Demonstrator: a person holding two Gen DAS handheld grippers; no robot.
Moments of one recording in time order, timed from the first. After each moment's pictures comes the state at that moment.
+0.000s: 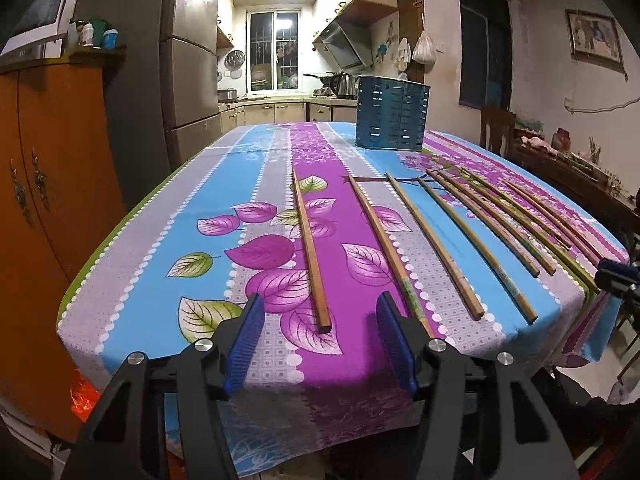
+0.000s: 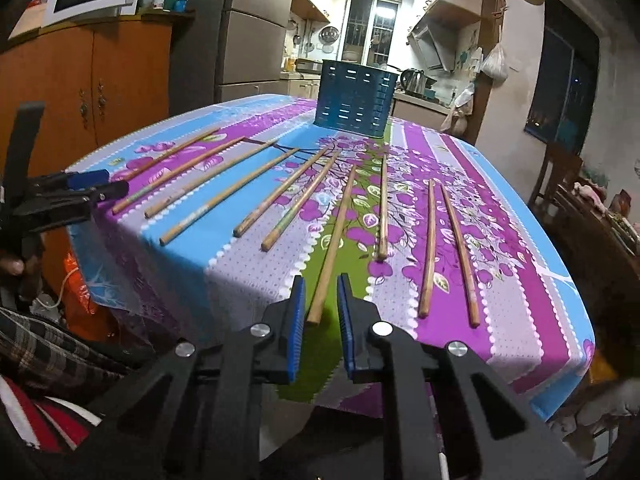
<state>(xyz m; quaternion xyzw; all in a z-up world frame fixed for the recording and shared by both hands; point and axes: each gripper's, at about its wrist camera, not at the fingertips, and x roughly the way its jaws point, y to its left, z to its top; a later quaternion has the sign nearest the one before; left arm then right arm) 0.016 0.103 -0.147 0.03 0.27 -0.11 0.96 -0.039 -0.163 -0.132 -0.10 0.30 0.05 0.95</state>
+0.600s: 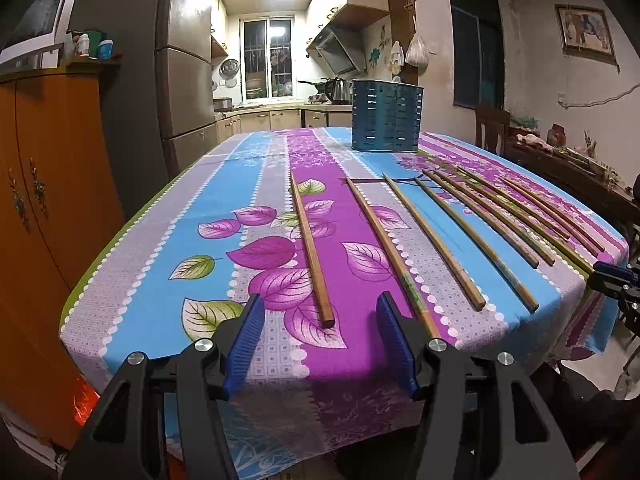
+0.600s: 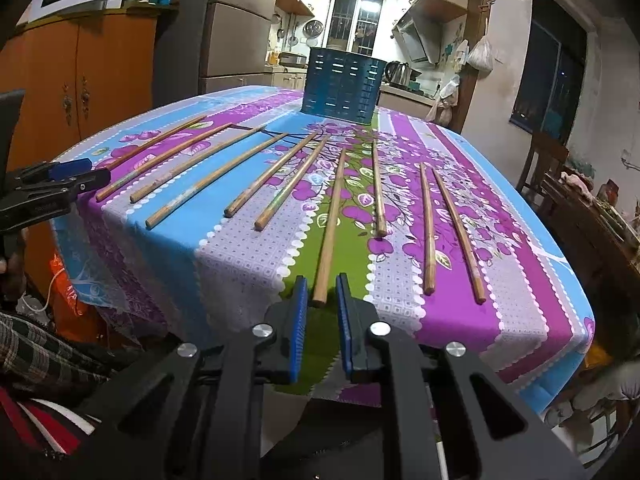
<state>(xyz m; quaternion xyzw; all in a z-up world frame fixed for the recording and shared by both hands) 0.010 0.105 -0.150 0.05 0.26 -0.12 0.96 -0.036 -0.157 -0.145 -0.09 0.31 0.03 0.95</state>
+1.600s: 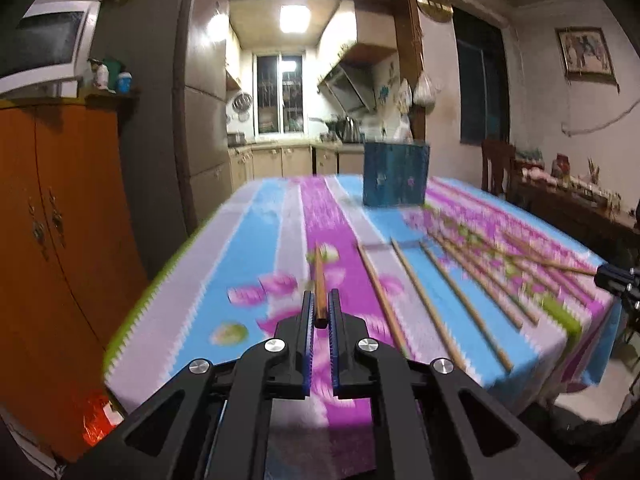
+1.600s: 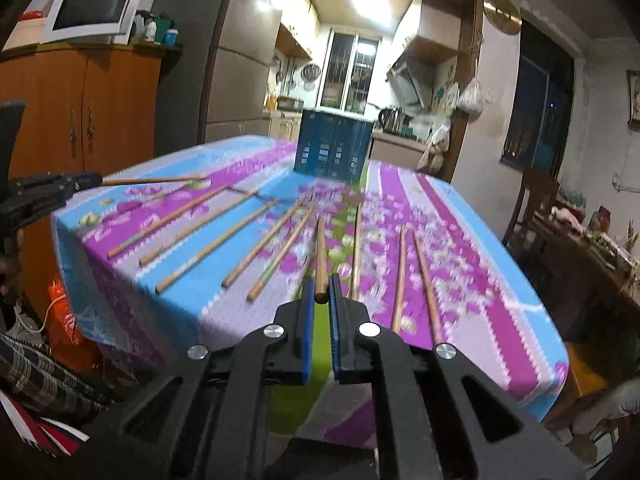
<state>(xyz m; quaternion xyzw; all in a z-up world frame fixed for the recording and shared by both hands) 0.002 0.117 -0.091 0.03 0.18 -0.10 0.98 -0.043 -0.164 -0.095 -0.09 0.21 0.03 0.97</state>
